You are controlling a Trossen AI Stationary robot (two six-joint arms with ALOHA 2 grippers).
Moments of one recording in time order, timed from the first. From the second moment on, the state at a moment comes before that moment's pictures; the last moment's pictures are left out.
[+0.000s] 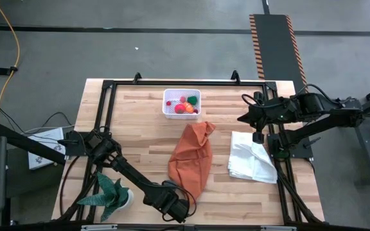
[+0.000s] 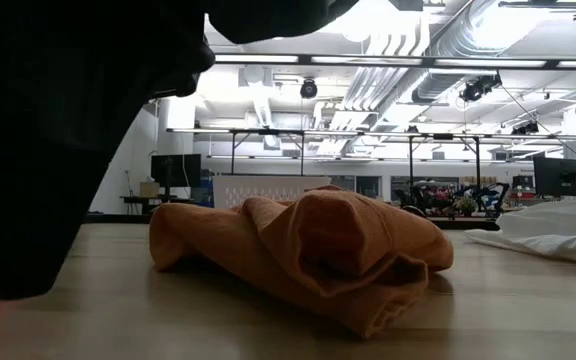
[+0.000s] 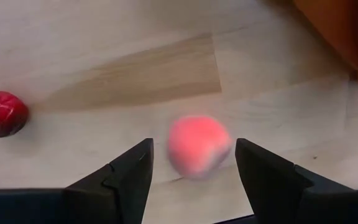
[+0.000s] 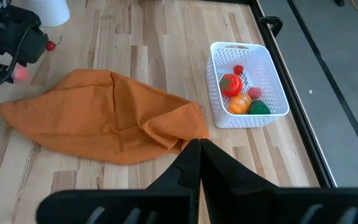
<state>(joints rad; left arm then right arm) -0.52 2.27 1.80 -1.00 0.03 -1.93 0.14 0.98 1.29 -1.03 0.27 0.03</state>
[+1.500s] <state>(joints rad) -0.52 2.27 1.80 -0.98 0.06 -1.90 0.14 0.98 1.29 -1.03 0.27 0.03</state>
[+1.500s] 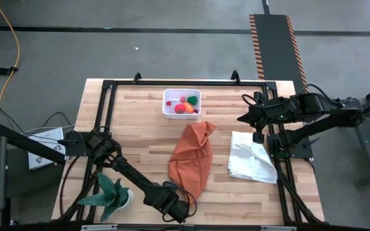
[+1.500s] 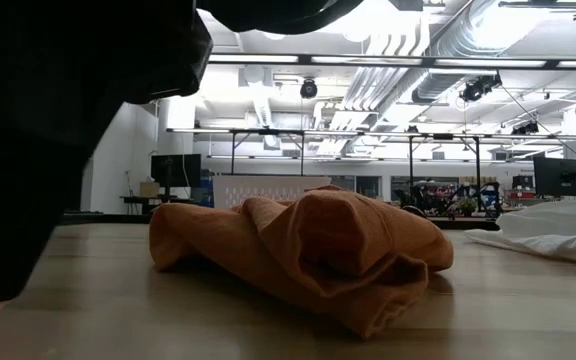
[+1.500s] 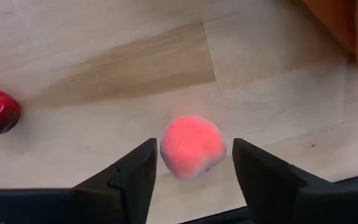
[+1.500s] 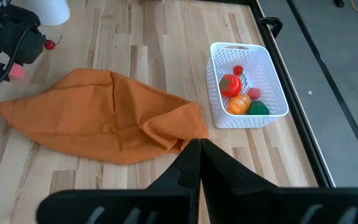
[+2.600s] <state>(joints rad) -0.52 2.27 1.80 -0.98 0.07 -1.89 0.14 0.98 1.29 -1.03 0.27 0.03</state>
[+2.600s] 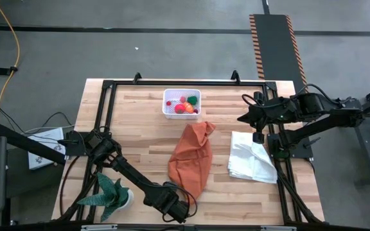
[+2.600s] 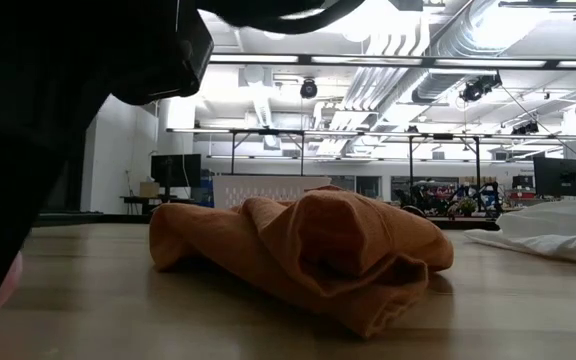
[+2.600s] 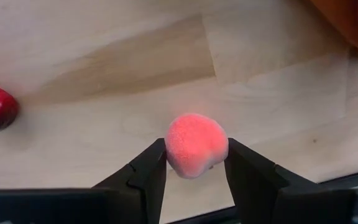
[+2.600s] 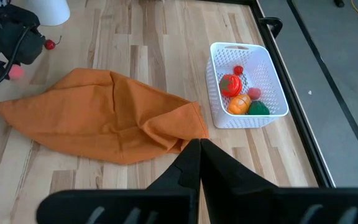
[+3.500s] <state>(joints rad) -0.49 2.18 1.81 -1.02 0.08 -1.83 0.14 0.98 1.29 -1.02 0.28 0.03</state>
